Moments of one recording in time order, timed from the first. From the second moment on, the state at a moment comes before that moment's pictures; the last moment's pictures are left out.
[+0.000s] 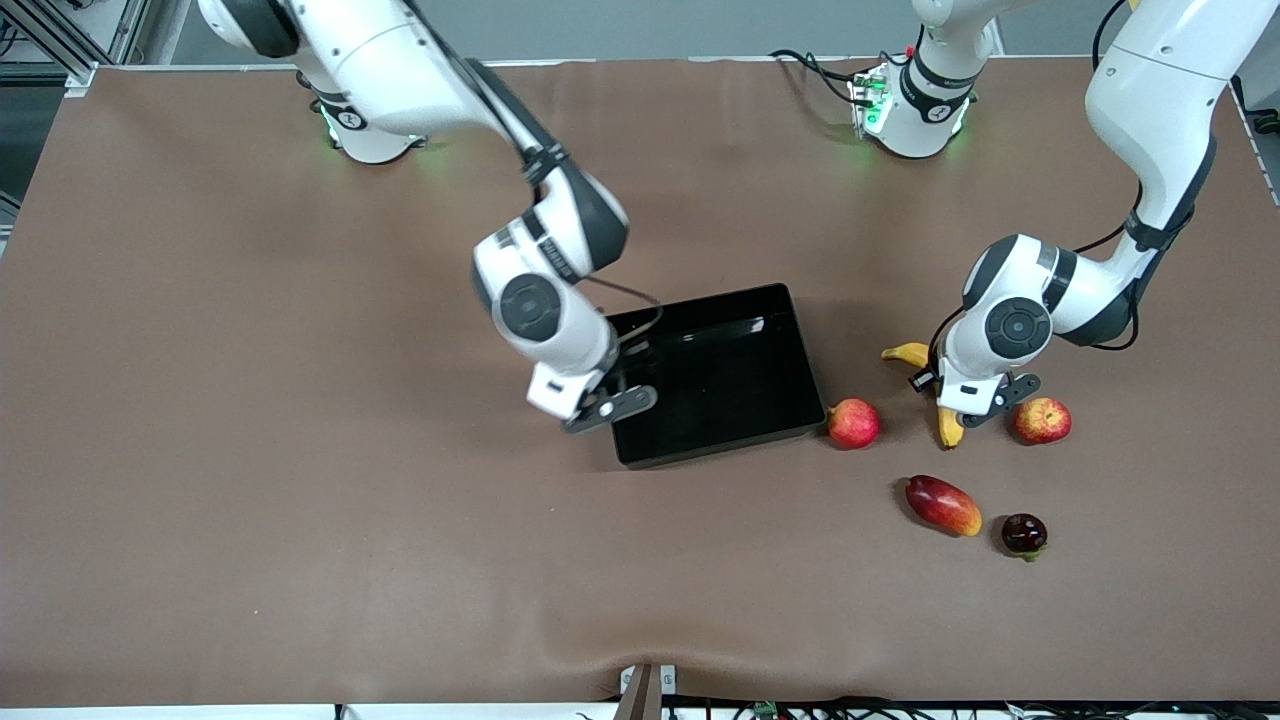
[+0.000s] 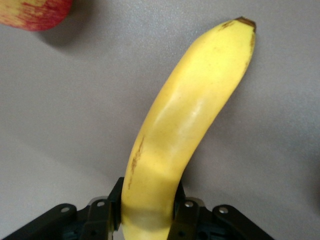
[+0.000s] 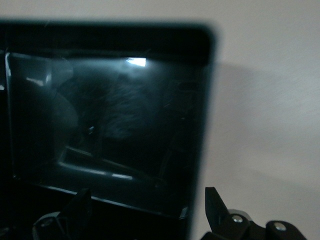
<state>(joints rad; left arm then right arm) 0.37 0.50 -0.50 -2.13 0.50 2.32 -1.02 0.73 0.73 -0.04 -1.39 0.31 2.14 0.22</state>
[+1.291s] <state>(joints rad) 0.37 0.44 -0.79 -1.47 0.51 1.74 -0.78 0.72 0.72 -0.07 -1.39 0.05 2.13 0.23</state>
